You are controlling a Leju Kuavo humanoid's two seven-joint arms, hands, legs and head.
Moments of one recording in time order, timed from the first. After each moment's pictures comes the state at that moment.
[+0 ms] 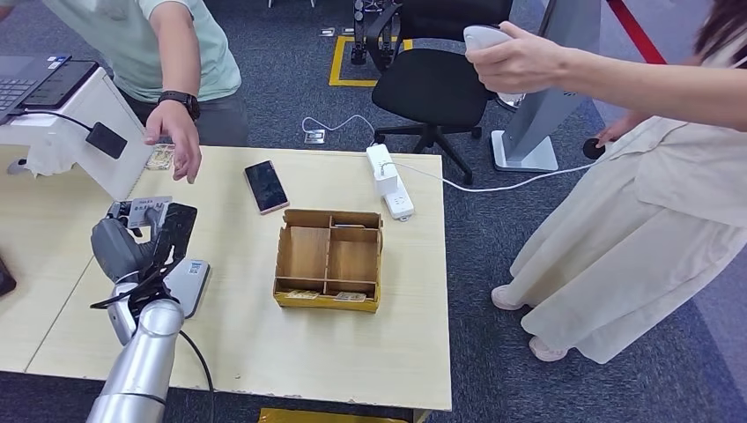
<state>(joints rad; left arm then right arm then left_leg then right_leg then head) -0.32 0.01 0.11 -1.24 -0.64 0.61 -0.11 -0.02 0.22 -0.76 -0.42 1.56 -0.69 -0.11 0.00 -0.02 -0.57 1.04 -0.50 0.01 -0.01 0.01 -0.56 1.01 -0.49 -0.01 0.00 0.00</state>
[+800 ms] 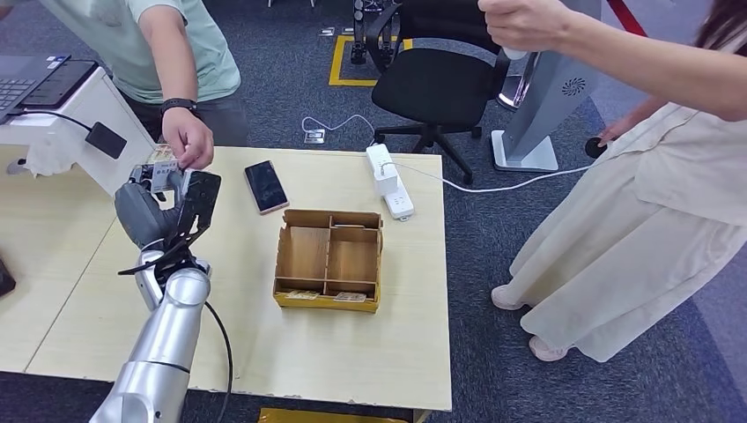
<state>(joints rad) -0.44 -0.06 0.03 -1.20 -0.65 0.66 -0.14 -0.03 0.22 -0.69 -0.40 1.57 -0.69 -0.08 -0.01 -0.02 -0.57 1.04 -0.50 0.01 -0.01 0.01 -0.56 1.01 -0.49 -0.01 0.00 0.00</state>
